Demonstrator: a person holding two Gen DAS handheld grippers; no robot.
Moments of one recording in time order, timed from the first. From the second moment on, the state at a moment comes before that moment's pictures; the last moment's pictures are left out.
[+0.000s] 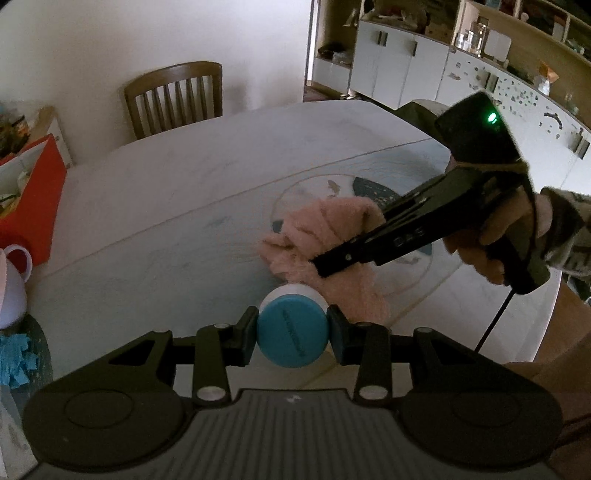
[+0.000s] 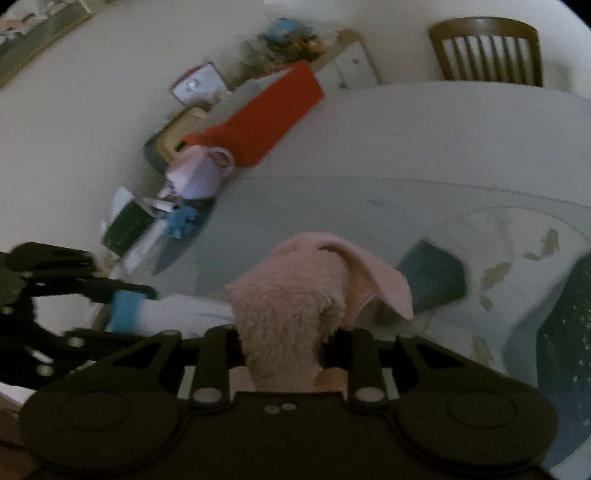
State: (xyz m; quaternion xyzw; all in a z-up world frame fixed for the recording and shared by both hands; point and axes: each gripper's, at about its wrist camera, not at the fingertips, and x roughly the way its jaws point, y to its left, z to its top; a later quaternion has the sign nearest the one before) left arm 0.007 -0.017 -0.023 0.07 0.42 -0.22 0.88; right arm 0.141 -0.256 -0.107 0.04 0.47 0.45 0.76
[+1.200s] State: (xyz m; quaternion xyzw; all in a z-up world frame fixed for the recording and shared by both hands) left arm -0.004 0.021 -0.032 -0.03 0.45 -0.17 0.88; right arm 0.125 -0.241 -0.106 0.00 0.46 0.45 0.77
